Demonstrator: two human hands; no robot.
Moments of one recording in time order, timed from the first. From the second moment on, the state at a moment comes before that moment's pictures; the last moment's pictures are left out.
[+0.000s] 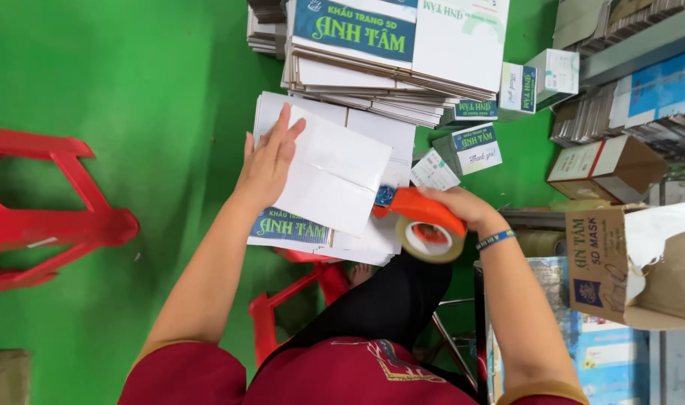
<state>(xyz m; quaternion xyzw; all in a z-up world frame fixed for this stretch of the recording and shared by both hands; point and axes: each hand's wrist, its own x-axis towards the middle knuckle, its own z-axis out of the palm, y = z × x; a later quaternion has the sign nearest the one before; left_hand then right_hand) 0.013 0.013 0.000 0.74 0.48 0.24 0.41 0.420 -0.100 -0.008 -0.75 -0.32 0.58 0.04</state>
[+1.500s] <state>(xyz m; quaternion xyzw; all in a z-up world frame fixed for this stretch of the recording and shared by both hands) 0.075 -0.045 0.148 0.76 0.25 0.41 0.45 0.353 -0.190 0.153 -0.68 -0.51 0.23 0.47</state>
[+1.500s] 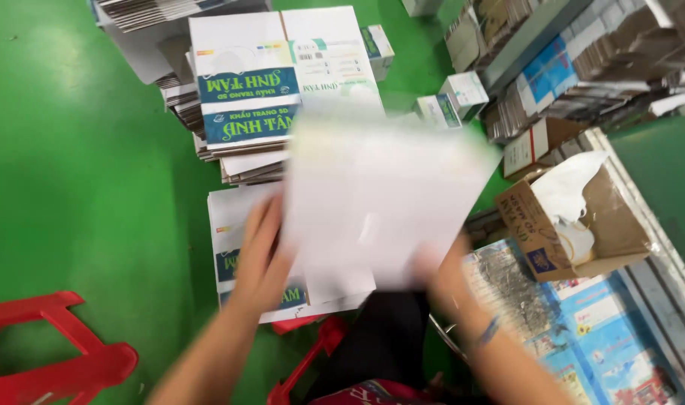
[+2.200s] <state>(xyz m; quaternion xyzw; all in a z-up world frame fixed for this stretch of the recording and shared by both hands) 0.162 0.059 0.178 0.88 0.17 0.44 -0.08 0.432 -0.258 0.230 -0.70 -0.49 0.14 0.51</state>
